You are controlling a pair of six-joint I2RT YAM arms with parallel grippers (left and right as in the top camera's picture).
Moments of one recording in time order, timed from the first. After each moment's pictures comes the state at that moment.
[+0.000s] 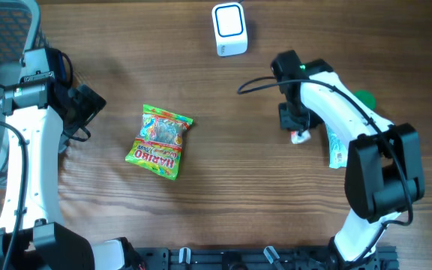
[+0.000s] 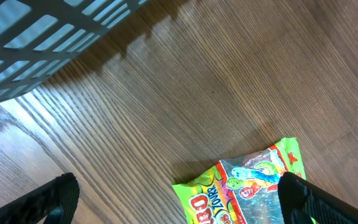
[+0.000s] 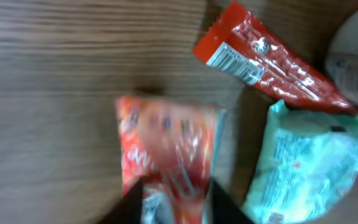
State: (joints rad) left arm 0.21 1.51 1.34 -1.13 -0.13 -0.67; right arm 0.30 1.93 1.35 -1.07 0.26 0.27
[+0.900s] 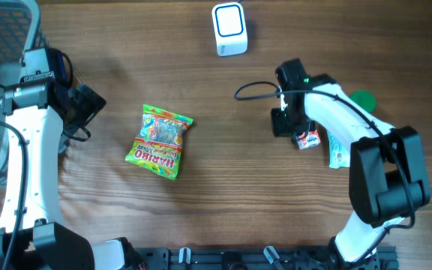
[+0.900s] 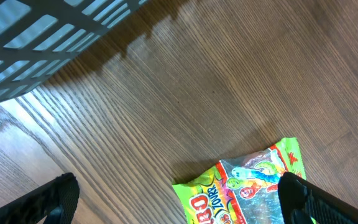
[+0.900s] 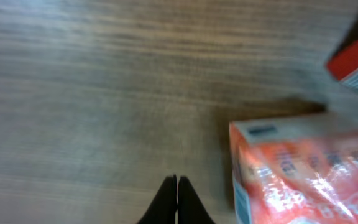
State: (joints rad) left arm 0.21 1.51 1.34 -1.13 -0.13 -0.67; right arm 0.29 1.89 1.21 -0.85 -0.01 0.21
